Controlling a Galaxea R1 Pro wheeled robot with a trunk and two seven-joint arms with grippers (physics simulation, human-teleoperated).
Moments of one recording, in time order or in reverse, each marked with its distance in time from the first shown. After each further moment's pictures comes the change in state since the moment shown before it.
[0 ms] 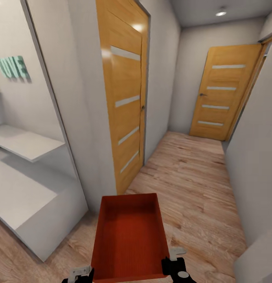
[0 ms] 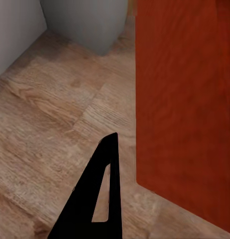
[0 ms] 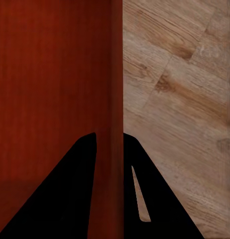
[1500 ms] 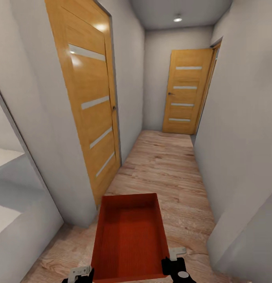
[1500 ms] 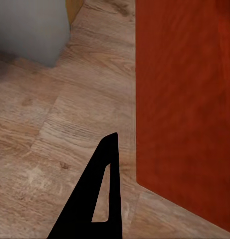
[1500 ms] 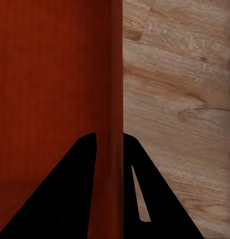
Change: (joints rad) left arm 0.000 0.000 0.000 0.000 0.000 0.000 0.000; right arm 0.000 0.000 0.000 0.000 0.000 0.000 -0.001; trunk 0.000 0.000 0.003
